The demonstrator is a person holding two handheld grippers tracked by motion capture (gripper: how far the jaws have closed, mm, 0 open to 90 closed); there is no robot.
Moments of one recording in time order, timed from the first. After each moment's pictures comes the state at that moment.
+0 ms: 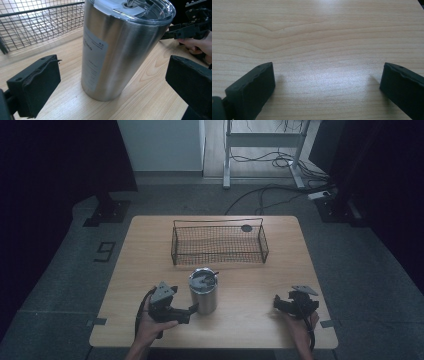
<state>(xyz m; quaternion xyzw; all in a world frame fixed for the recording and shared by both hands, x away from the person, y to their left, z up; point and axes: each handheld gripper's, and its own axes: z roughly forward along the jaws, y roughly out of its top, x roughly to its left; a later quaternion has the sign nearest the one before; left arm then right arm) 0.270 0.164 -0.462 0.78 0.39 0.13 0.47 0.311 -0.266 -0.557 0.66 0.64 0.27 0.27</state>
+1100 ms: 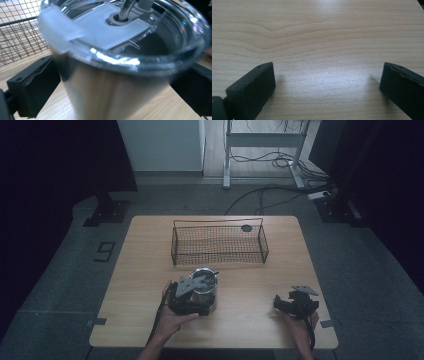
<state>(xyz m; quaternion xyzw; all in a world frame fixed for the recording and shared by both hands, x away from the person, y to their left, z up) 0.293 0.110 -0.473 0.78 0.40 0.17 0.45 0.311 -0.266 -0.556 0.66 0.64 0.27 0.27</state>
